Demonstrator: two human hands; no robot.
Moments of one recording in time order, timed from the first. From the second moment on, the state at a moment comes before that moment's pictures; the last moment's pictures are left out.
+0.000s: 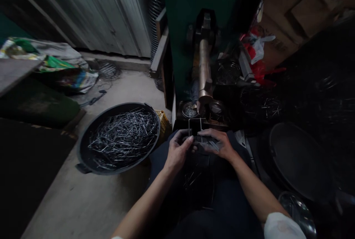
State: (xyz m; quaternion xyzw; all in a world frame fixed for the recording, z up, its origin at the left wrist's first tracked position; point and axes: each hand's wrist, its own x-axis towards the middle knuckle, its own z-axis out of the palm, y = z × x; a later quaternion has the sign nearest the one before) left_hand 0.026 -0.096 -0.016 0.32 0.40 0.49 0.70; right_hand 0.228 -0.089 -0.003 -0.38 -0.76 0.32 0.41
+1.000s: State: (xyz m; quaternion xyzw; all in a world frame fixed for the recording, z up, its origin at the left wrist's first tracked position) left_hand 0.026 -0.045 -0.006 0.35 0.41 0.51 0.67; right_hand 0.220 -0.056 0.000 -0.47 -0.71 0.27 0.45
